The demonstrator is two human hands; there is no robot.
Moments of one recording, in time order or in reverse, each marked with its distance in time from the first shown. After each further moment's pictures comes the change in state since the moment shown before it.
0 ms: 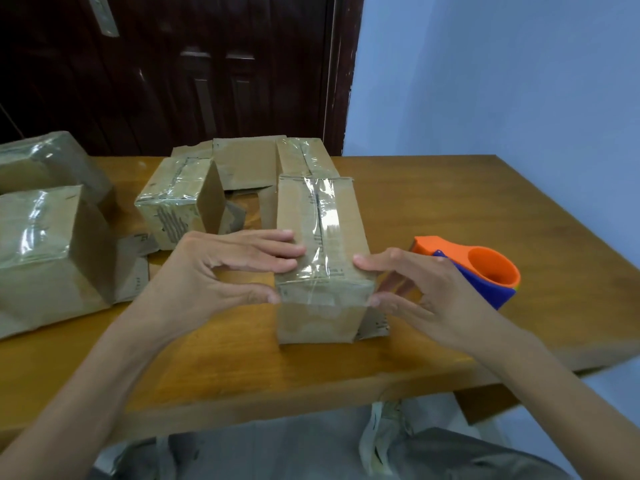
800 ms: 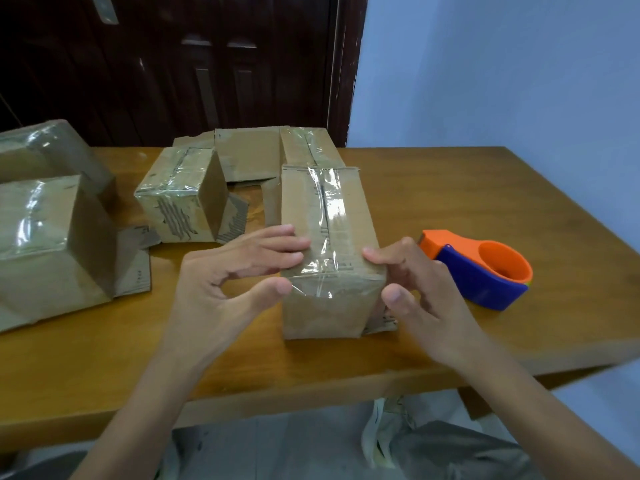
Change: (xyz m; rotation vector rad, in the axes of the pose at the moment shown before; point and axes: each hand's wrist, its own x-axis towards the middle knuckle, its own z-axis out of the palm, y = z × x) left_hand -0.014 0.004 0.039 -0.027 0.336 0.055; right_hand 0.000 -0.011 0.034 0.378 0.181 0.115
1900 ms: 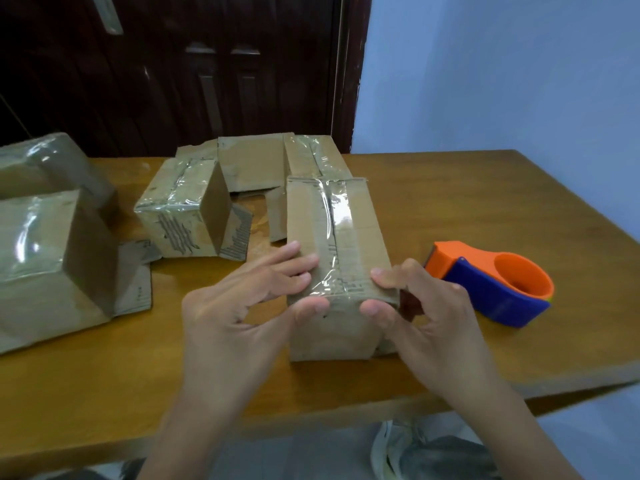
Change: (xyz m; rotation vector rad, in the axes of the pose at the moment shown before) left_hand -0.007 0.009 0.023 0.249 0.199 0.016; right_hand 0.005 -0.015 0.020 -0.279 0.192 -0.052
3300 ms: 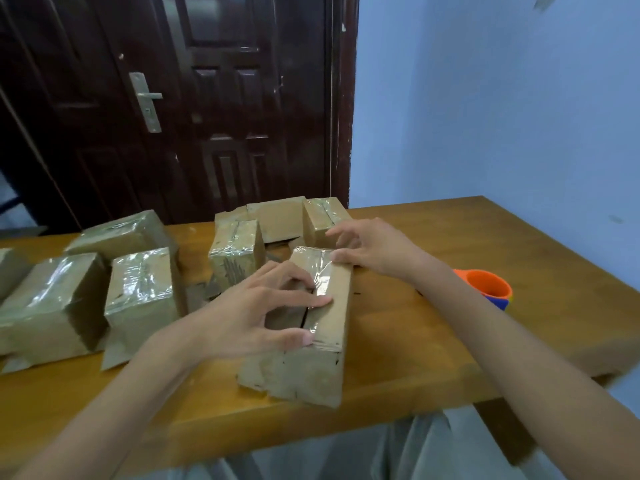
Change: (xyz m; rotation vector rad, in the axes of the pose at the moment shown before) left_hand 0.053 0.007 -0.100 0.388 -0.920 0.201; right_hand 0.122 -0.023 0.000 -0.303 -0.432 0.206
